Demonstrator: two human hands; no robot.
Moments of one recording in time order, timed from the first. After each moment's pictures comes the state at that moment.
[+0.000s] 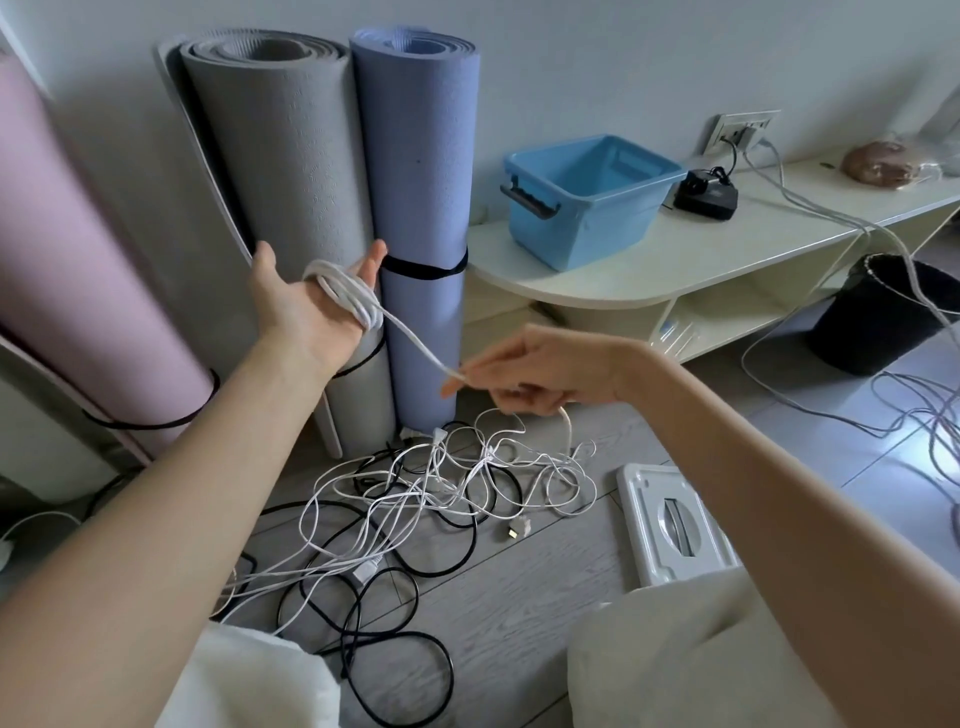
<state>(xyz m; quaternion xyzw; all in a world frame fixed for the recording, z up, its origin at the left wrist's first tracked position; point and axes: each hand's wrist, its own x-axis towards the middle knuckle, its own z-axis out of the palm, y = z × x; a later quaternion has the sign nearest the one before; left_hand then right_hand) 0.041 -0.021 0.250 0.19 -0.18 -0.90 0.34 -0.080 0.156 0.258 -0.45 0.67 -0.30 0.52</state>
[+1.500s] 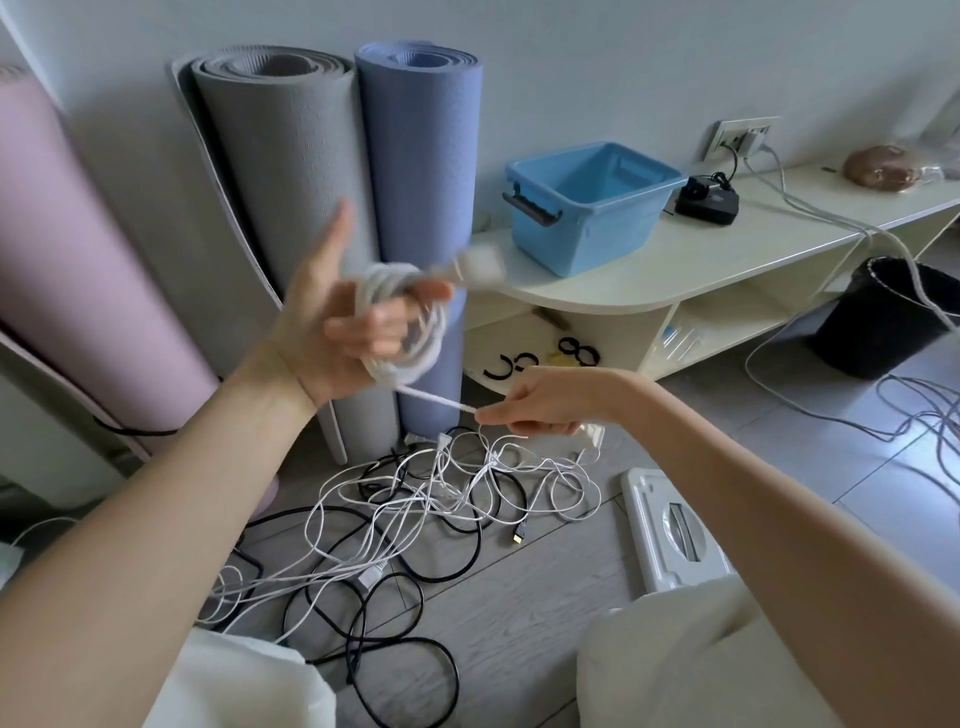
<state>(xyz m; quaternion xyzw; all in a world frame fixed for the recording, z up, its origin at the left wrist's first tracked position) 0.051 -0.017 0.259 -0.13 -0.30 -0.93 -0.16 -0.083 0.153 0.232 -0.43 0.80 -0.09 0.42</state>
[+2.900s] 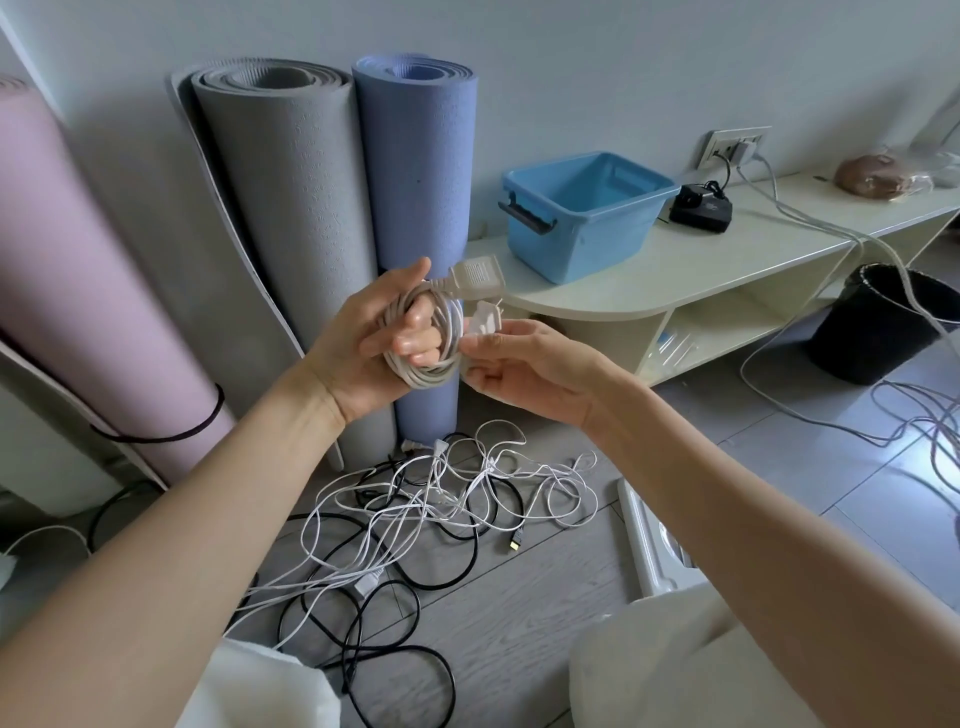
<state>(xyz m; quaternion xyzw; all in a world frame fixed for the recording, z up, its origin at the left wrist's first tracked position) 0.044 0.014 0.260 -0.01 -0.47 -0.88 0.04 -0.065 0.140 0.246 -0.24 0.46 -0.66 0.55</state>
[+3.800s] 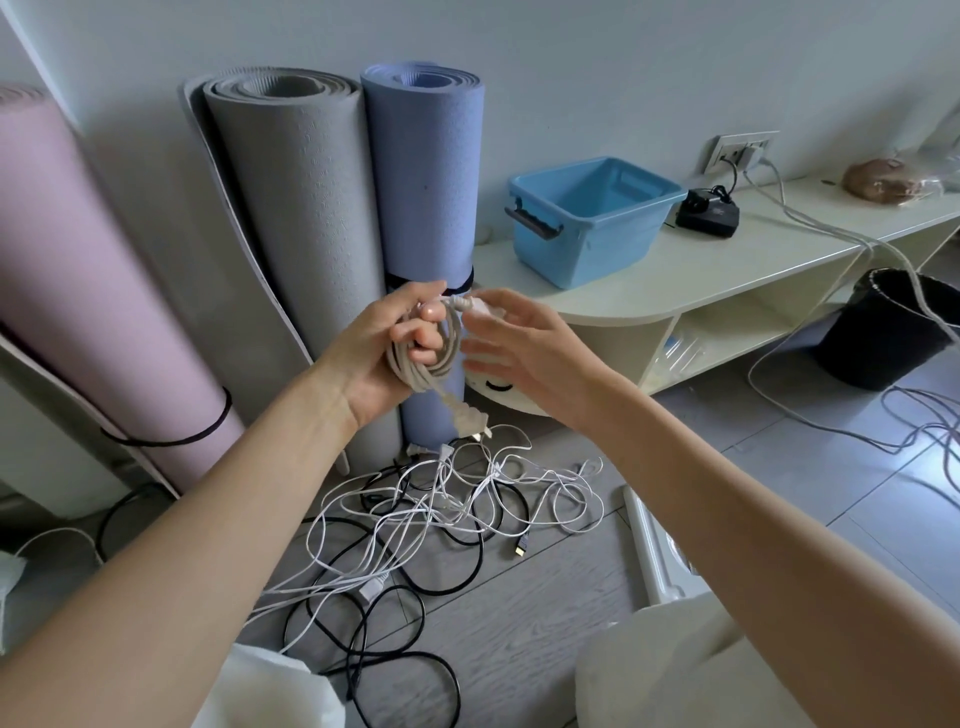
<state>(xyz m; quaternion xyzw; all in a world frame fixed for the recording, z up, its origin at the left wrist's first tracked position) 0.041 0.025 0.269 0.18 -0.43 -0.88 0.10 -0.059 0.132 0.253 -0.31 0.58 -0.64 0.40</state>
